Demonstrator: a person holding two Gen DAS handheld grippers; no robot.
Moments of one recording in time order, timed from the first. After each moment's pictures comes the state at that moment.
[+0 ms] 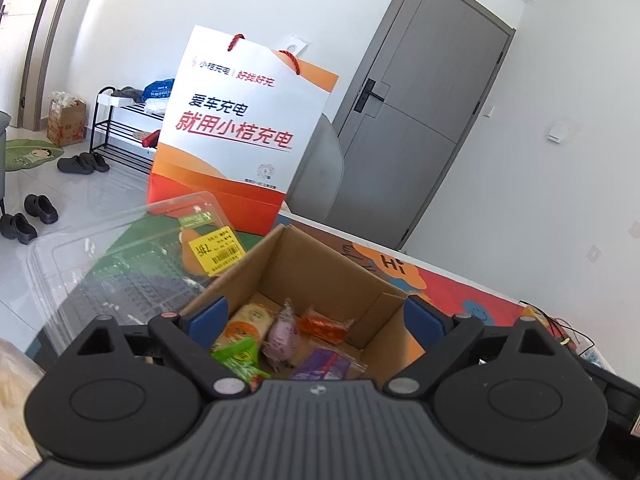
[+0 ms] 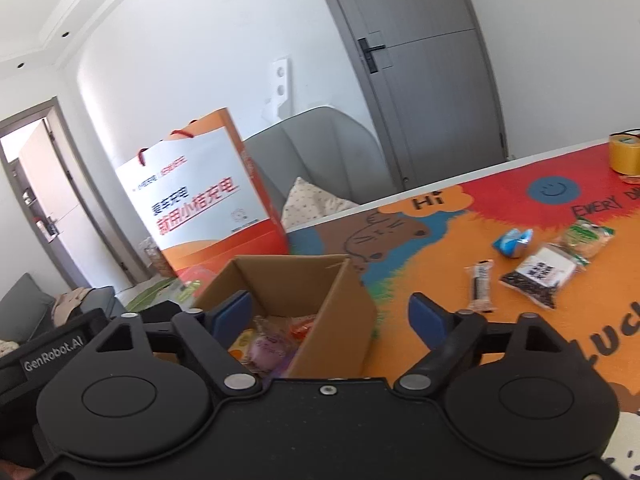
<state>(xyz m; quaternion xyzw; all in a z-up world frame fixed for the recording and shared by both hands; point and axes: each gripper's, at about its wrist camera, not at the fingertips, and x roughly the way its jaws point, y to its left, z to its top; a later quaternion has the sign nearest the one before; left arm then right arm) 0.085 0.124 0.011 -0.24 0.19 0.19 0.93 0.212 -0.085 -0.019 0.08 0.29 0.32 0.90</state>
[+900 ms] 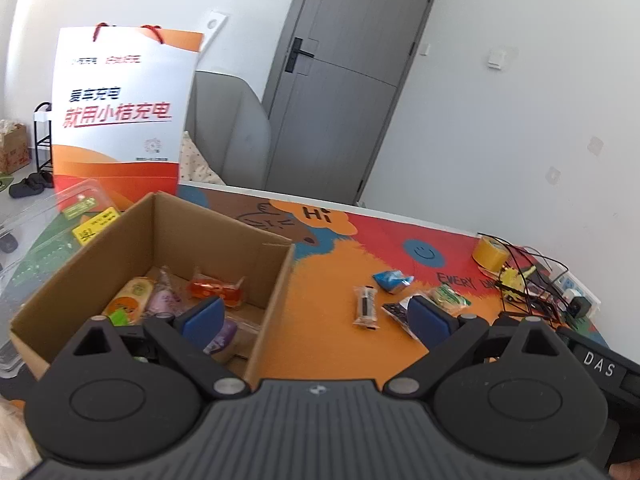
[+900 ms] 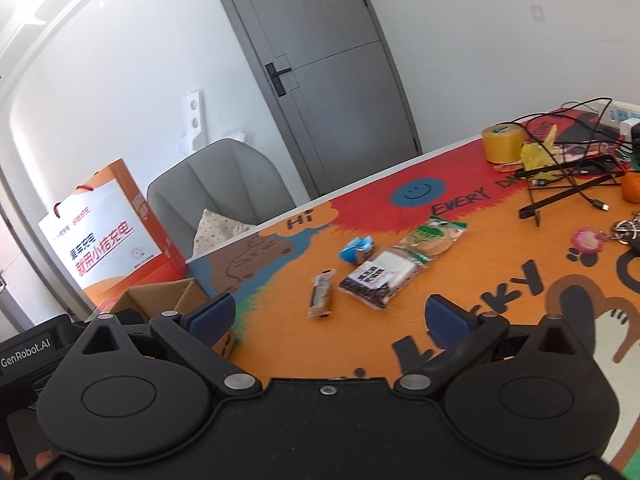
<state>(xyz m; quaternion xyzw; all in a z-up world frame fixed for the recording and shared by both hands) 0.140 0.037 0.014 -0.17 0.25 0.11 0.95 0.234 -0.205 -0.029 0.12 0.29 0.22 0.92</state>
